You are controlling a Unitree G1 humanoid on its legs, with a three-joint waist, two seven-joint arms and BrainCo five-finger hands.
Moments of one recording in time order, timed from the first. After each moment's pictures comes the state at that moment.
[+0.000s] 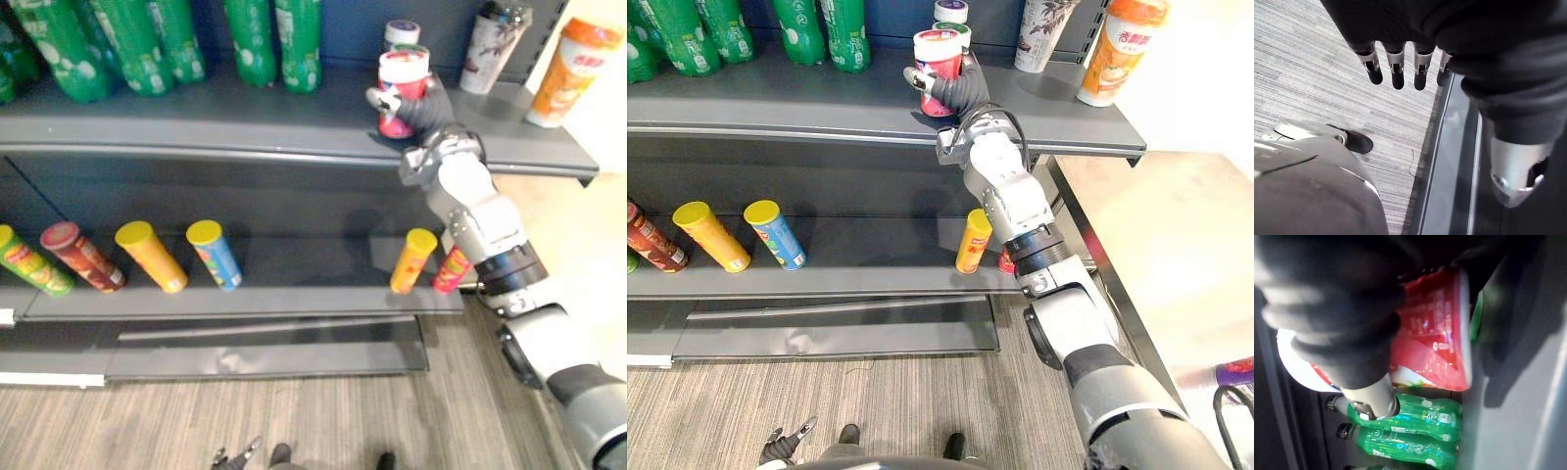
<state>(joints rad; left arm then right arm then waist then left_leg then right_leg) 0.15 0.13 0.05 1.05 -0.29 -0.14 0.28 -1.06 -0.31 0.27 0.40 0.51 0.12 -0.21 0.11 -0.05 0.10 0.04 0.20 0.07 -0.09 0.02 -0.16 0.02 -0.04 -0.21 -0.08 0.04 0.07</state>
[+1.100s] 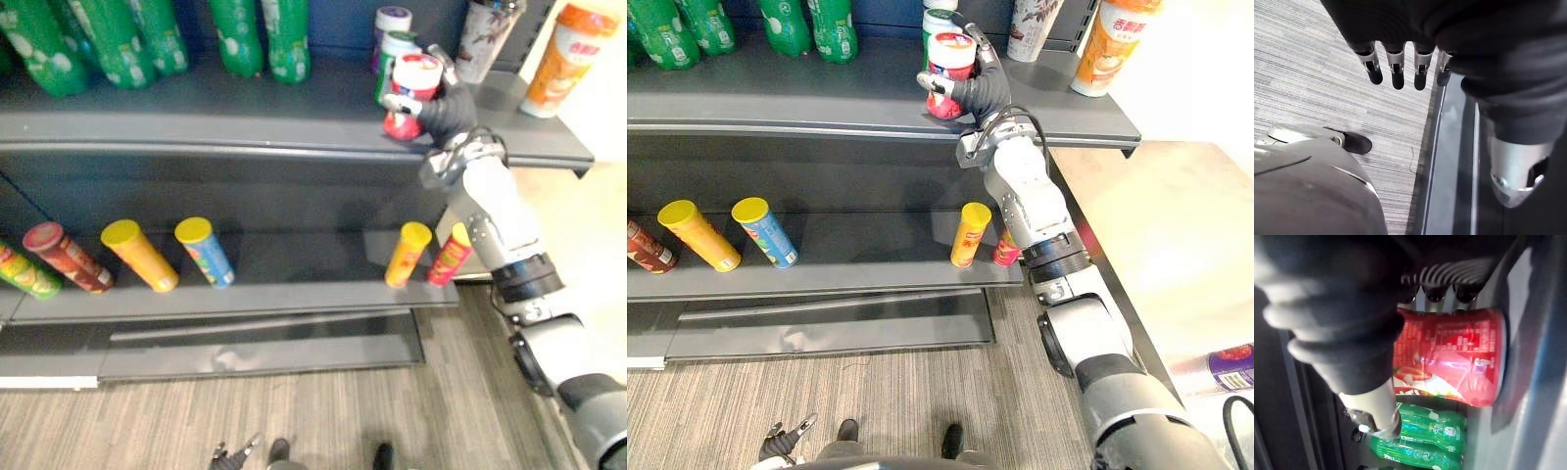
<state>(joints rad) 0.15 0.13 0.05 1.03 -0.26 -0.15 0.28 -0.99 -0.36 0.22 0.31 0.51 0.05 -0.10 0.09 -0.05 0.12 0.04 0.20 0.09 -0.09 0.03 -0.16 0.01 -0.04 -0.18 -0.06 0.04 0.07</state>
